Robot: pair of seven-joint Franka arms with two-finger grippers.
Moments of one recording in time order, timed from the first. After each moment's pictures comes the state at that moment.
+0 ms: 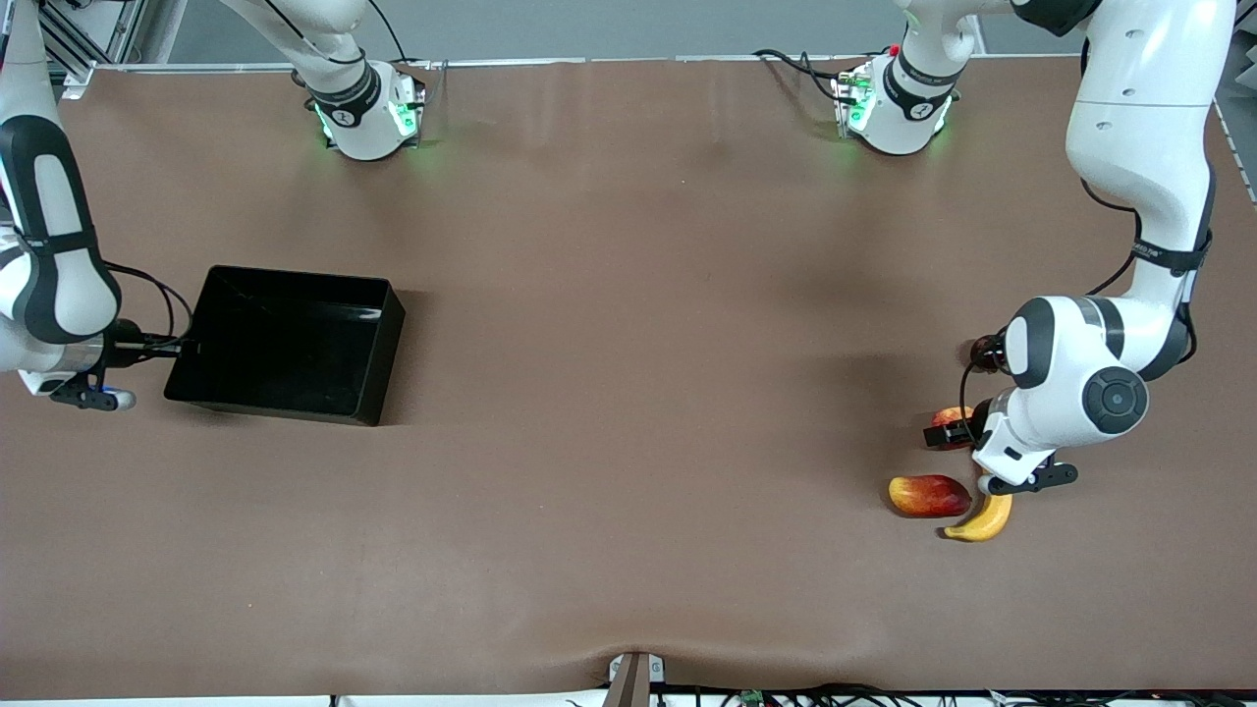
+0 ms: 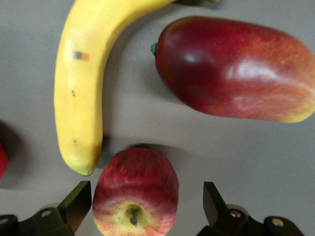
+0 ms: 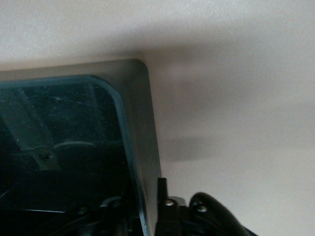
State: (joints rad) left arm 0.03 0.63 -0.05 -1.73 0.04 2.24 -0.21; right arm -0.34 0.47 -0.09 -1.90 0.11 2.00 -0.32
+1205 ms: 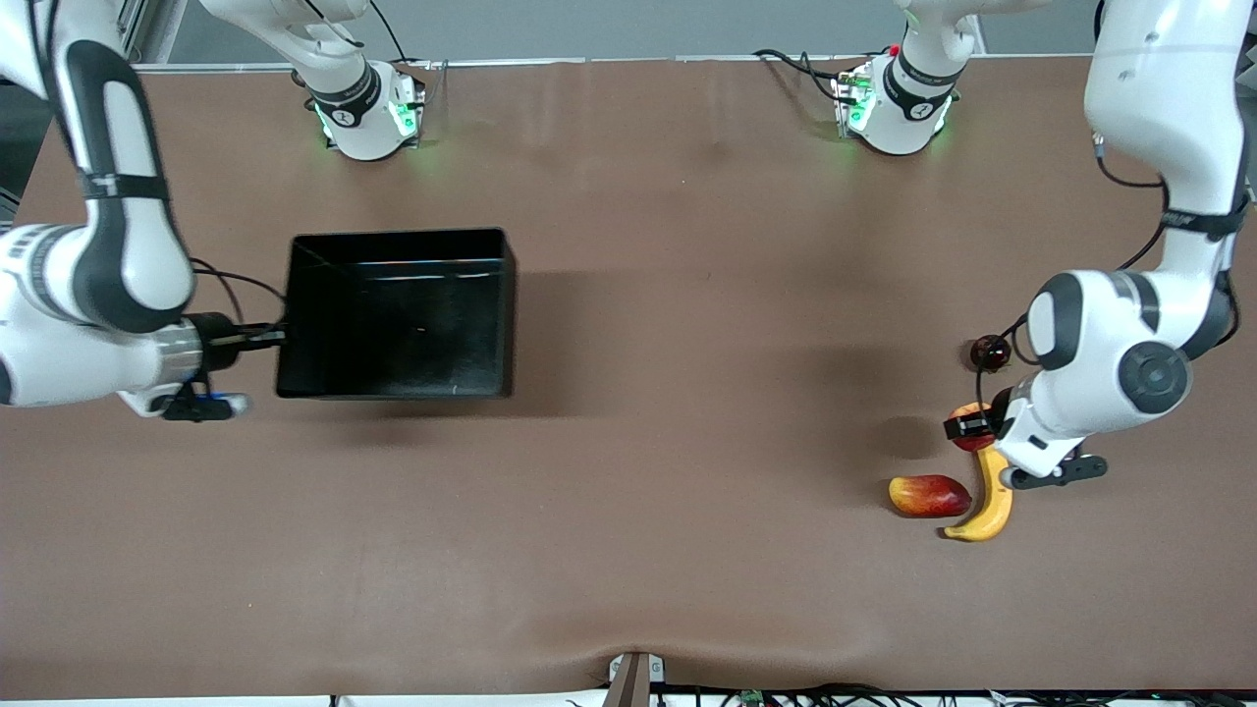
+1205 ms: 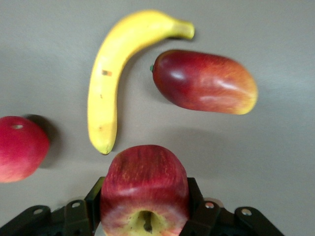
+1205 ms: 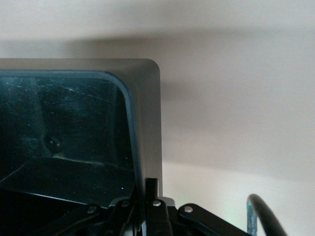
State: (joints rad) left arm 0.02 0.48 -0.06 -1.73 0.04 2.15 -0.21; right arm 0.05 0.37 -0.07 -1.70 0.30 1.58 -0.10
